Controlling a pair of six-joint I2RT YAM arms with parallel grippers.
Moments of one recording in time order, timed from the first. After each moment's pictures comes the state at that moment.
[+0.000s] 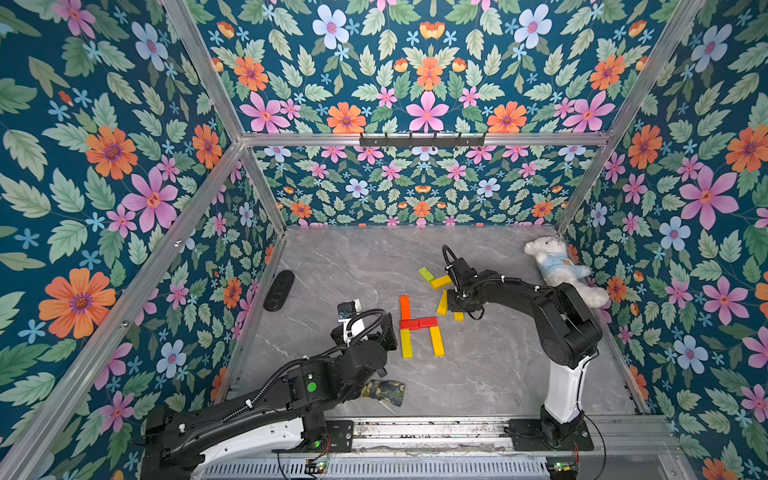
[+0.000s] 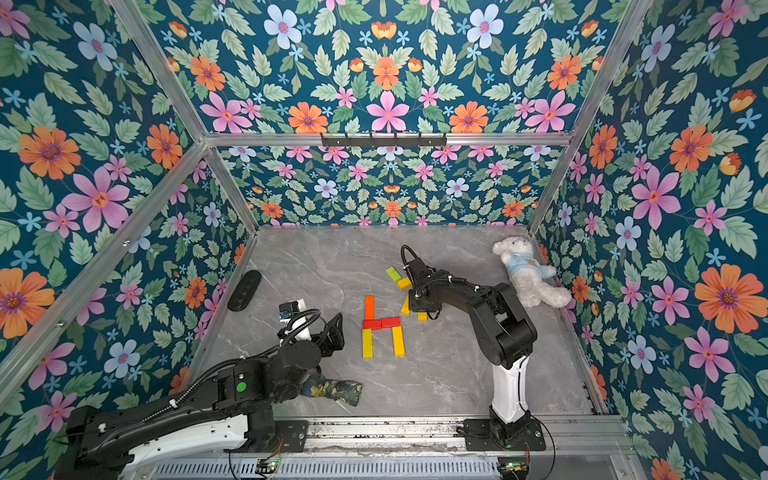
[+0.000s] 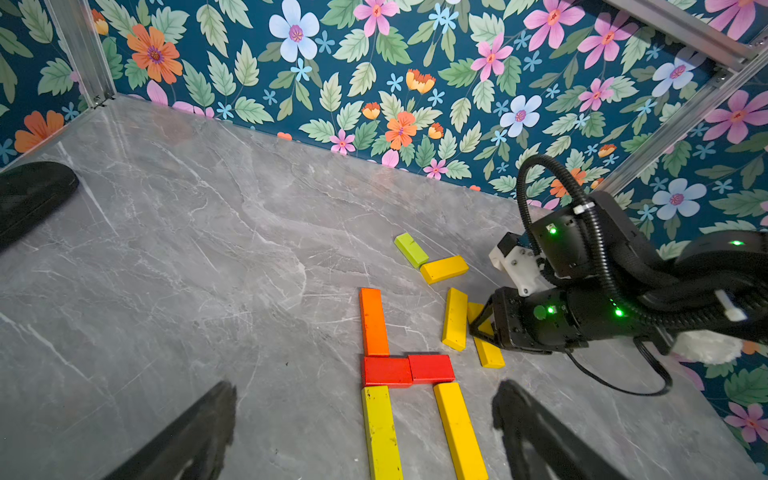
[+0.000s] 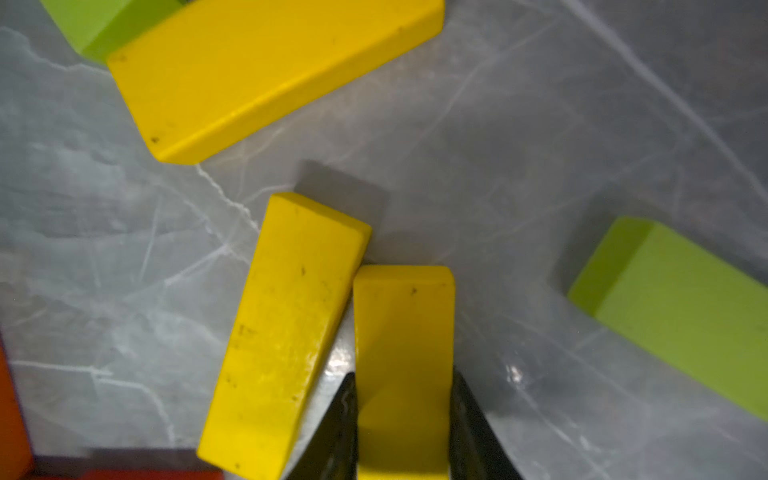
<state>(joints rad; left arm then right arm) -1.25 0.76 0.66 -0.48 -0.95 -0.83 0.52 1.96 1.30 -0.57 0.09 0.52</state>
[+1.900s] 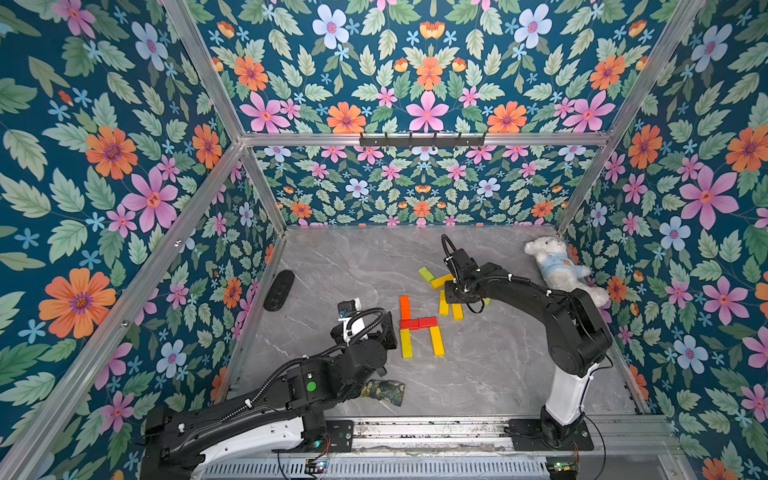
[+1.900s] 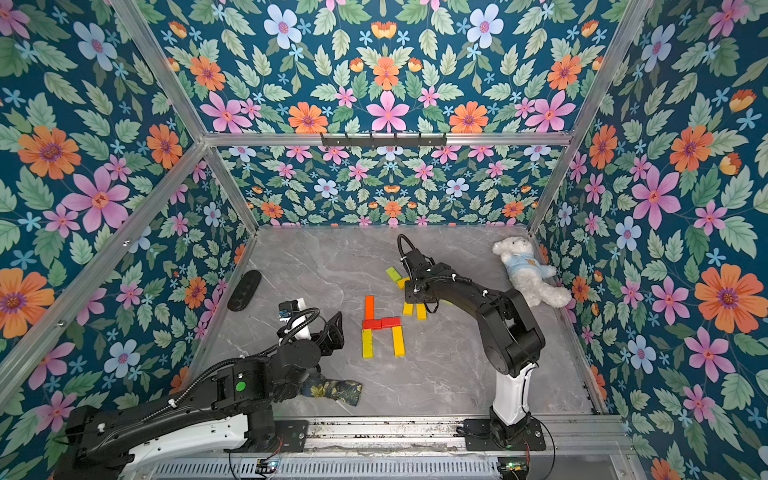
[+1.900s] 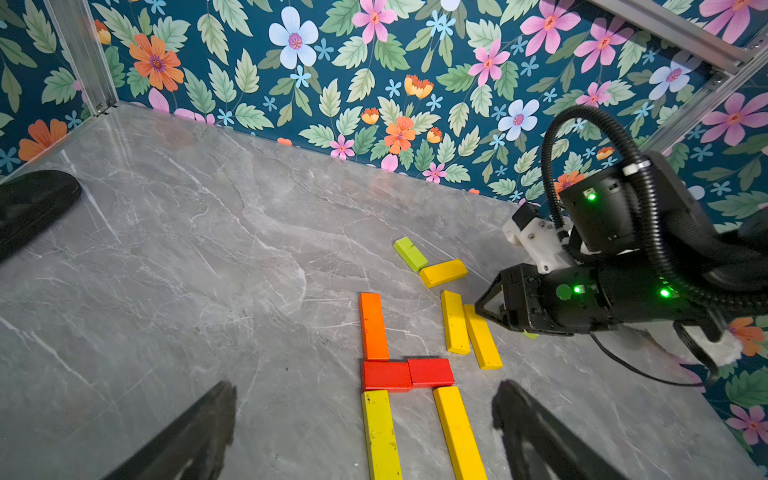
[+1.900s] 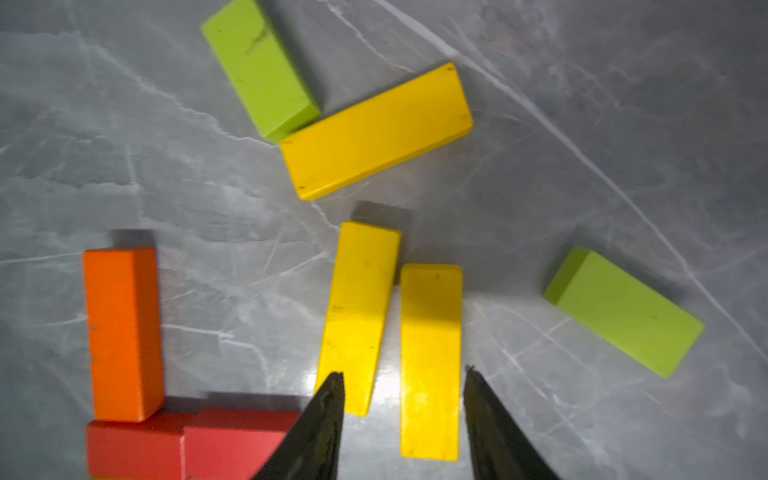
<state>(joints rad) -1.25 0.76 0.67 -0.48 -0.95 -0.82 0.57 1.87 1.36 -0.62 0.10 0.49</state>
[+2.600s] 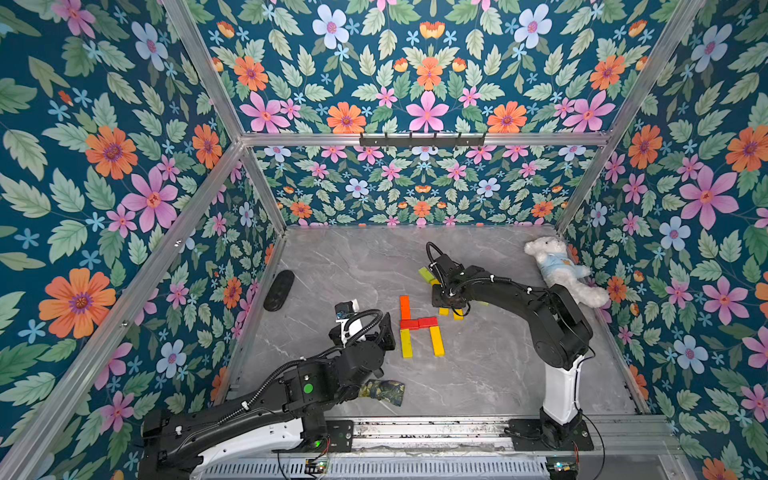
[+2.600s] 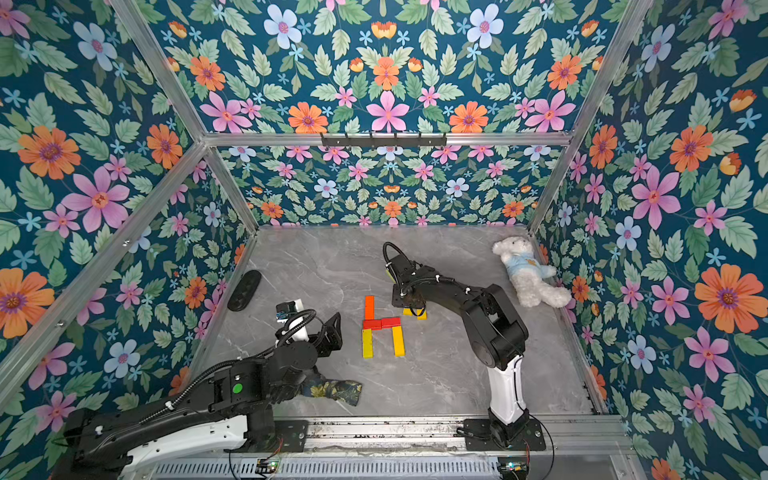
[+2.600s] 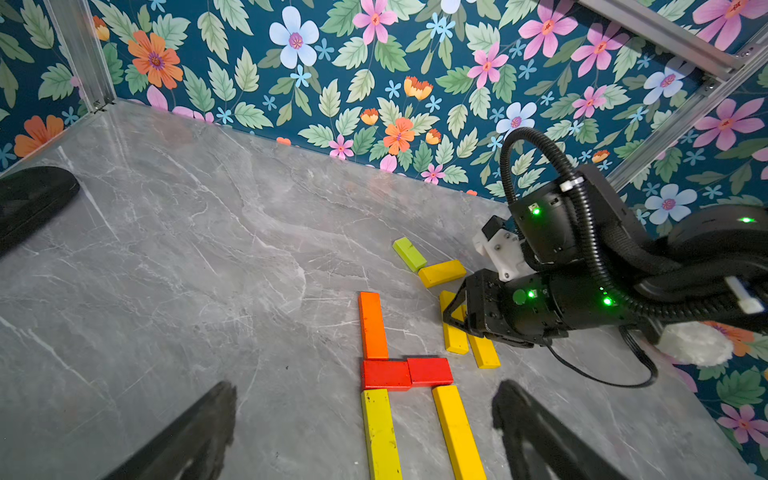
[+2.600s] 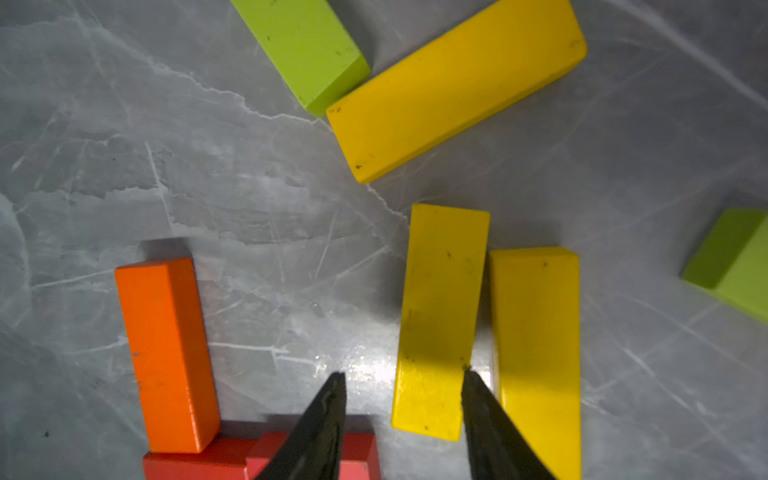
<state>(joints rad) -1.25 0.73 0.65 -0.48 -0.95 -0.82 0.62 1.97 1.41 -0.63 0.10 0.66</state>
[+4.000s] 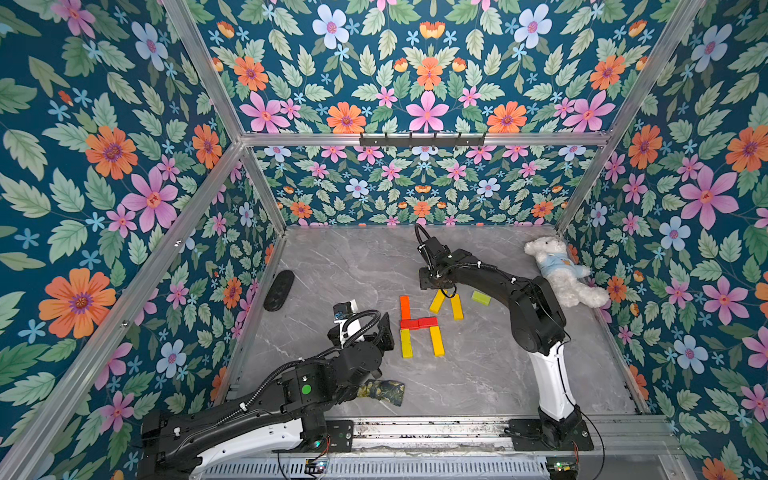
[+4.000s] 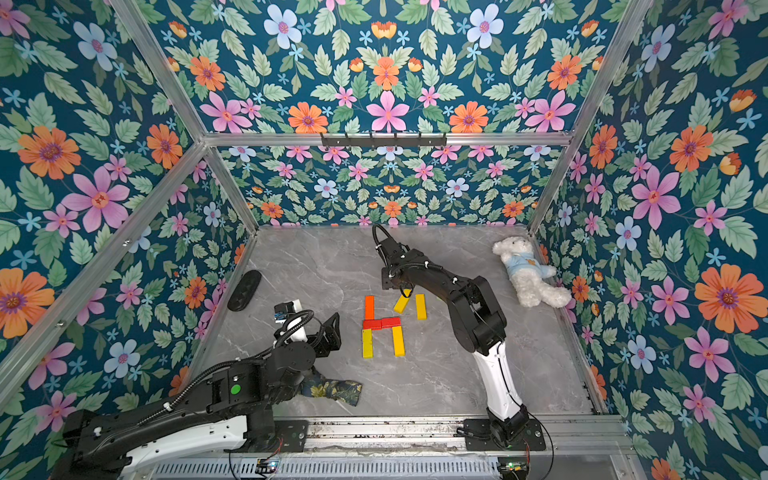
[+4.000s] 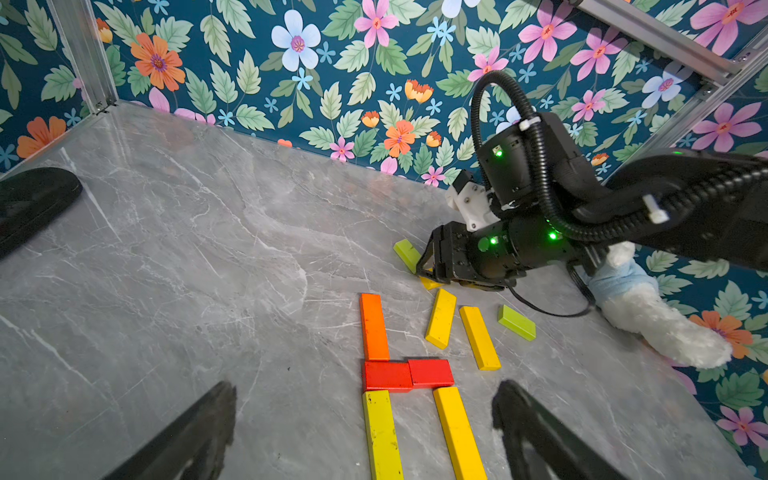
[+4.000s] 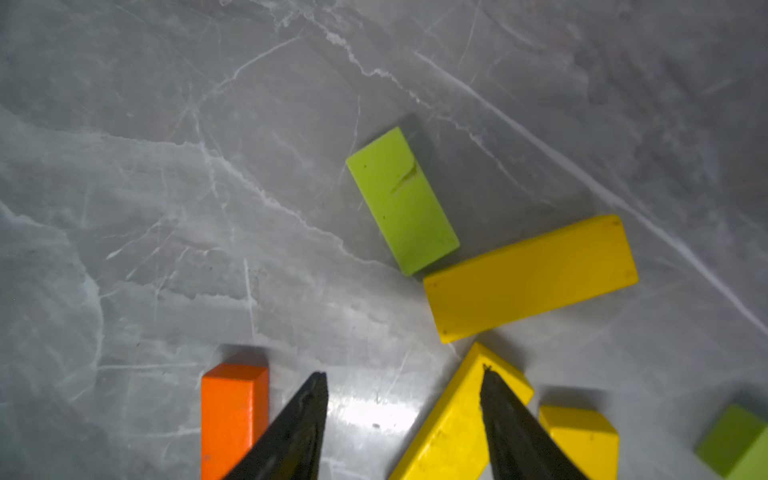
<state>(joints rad) -1.25 0.71 0.65 -0.48 -0.95 -0.81 0.60 2.20 1.81 -0.70 0.14 0.48</state>
